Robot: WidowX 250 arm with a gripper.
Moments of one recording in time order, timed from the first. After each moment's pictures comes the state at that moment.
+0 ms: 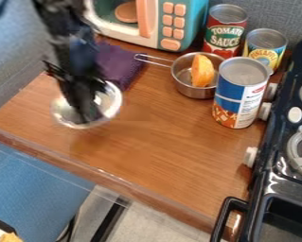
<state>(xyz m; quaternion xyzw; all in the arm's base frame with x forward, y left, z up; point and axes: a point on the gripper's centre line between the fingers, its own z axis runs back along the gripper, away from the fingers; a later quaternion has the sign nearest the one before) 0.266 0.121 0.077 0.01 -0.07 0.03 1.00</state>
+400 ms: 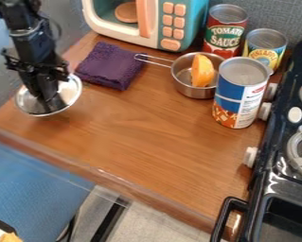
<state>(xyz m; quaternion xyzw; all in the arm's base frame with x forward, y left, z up) 0.261 0.181 0.058 0.03 -0.06 0.10 0.99</state>
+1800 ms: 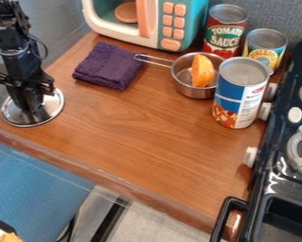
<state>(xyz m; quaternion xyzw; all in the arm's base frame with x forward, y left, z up) 0.261 0.205 0.023 0.05 -0.04 0.10 0.99</state>
